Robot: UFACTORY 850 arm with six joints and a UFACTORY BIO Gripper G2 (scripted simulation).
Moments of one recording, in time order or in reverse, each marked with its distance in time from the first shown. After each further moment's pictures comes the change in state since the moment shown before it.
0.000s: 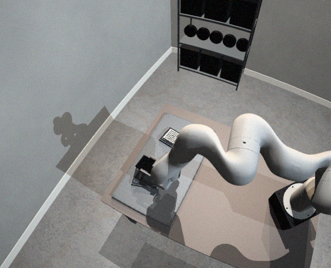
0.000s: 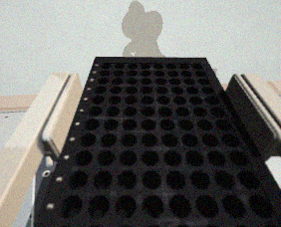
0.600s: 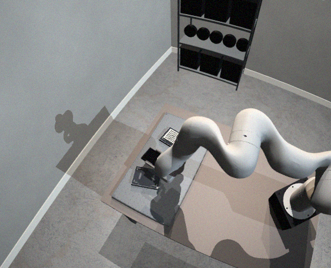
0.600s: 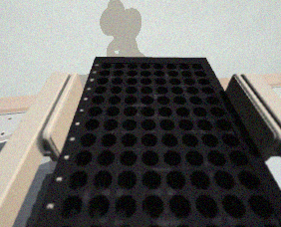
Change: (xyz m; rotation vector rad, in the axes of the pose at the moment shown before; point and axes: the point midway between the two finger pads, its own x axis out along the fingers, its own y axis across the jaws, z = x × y) arm 0.001 -0.055 0.001 -0.018 0.008 -0.079
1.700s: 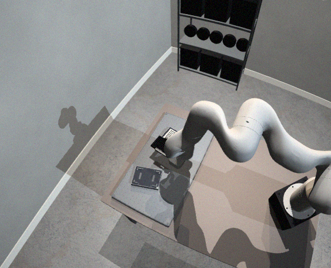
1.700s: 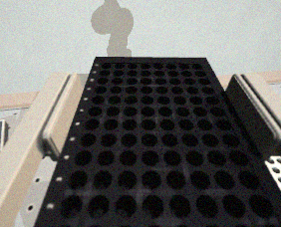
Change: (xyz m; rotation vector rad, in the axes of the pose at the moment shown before) arm 0.007 -0.097 0.000 0.000 0.000 0.000
